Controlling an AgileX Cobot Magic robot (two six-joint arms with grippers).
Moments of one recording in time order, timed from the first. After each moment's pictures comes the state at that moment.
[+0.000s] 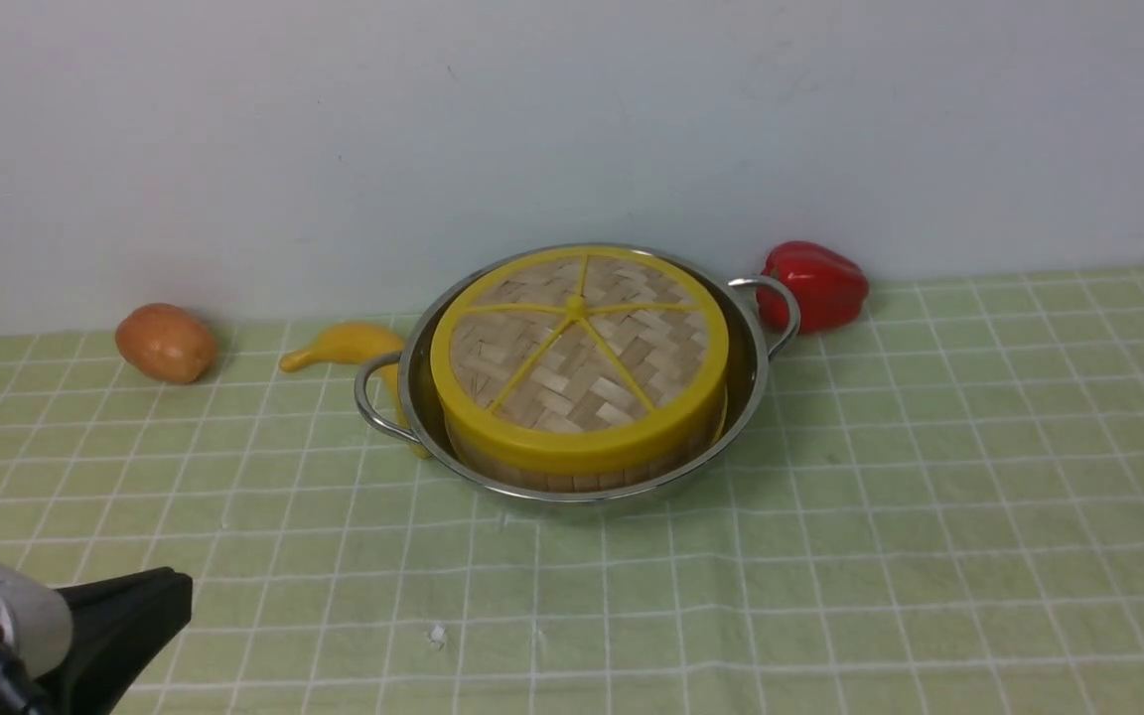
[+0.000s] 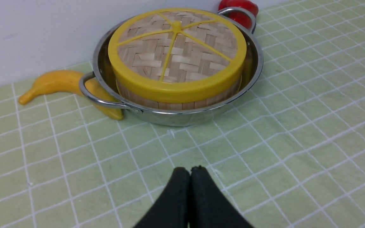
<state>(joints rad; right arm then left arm) 0.32 0.50 -0.53 0.00 0.63 0.16 -0.45 0.50 -0.52 -0.01 0.58 -0.01</state>
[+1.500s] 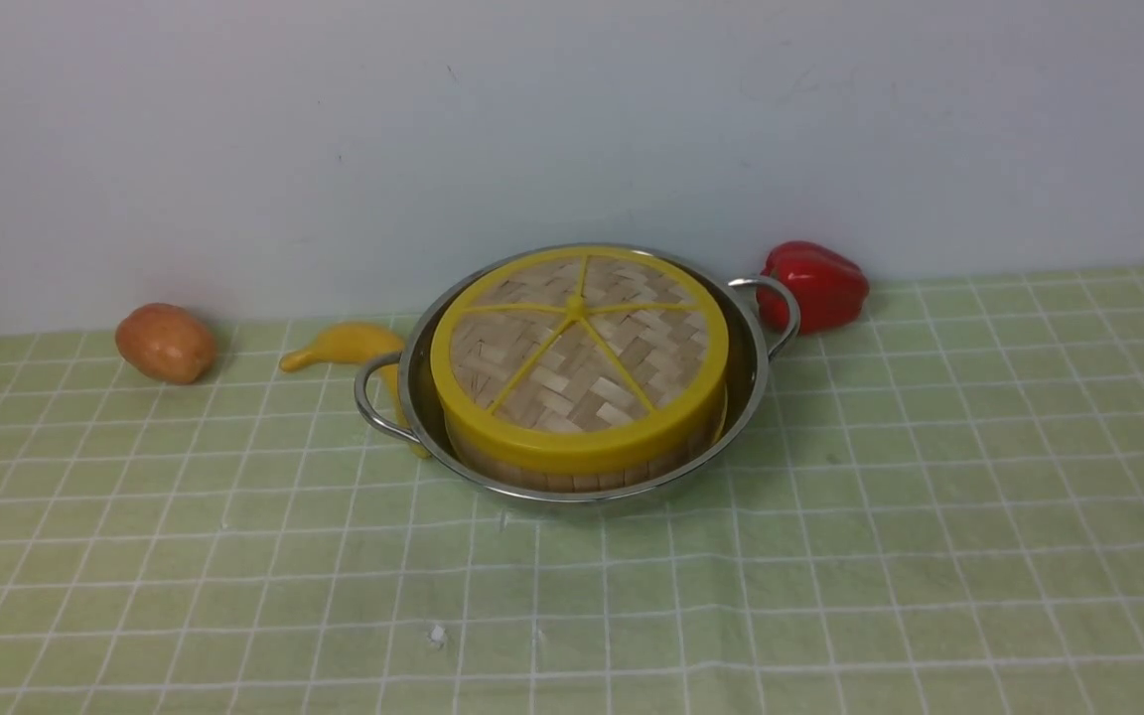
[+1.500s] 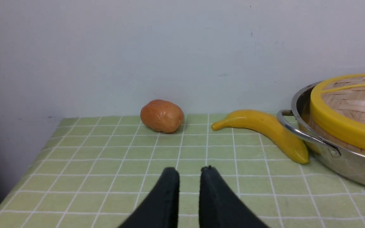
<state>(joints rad) 0.32 0.50 -0.53 0.02 0.62 0.16 0.10 0.00 -0.05 0.01 0.25 0.04</state>
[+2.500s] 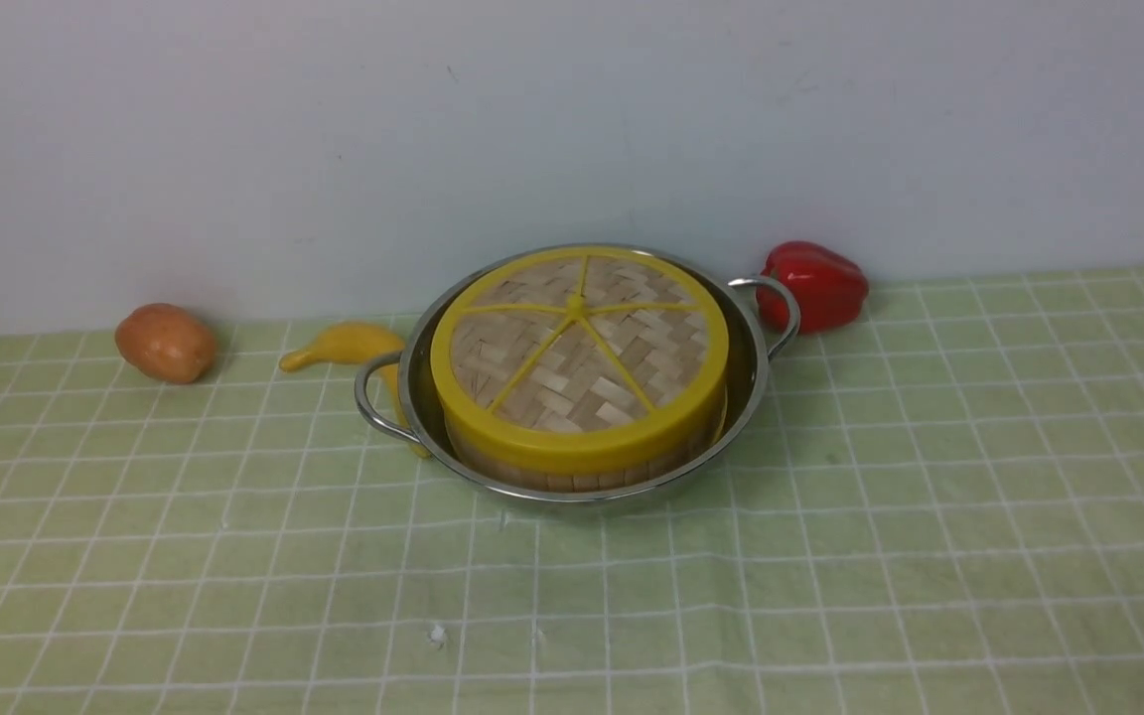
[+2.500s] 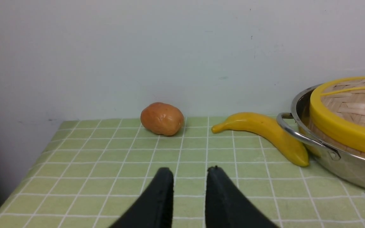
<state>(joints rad) -0.14 0.00 0.01 -0.06 0.27 0.18 0.10 0.00 -0.05 0.01 0.24 0.04</state>
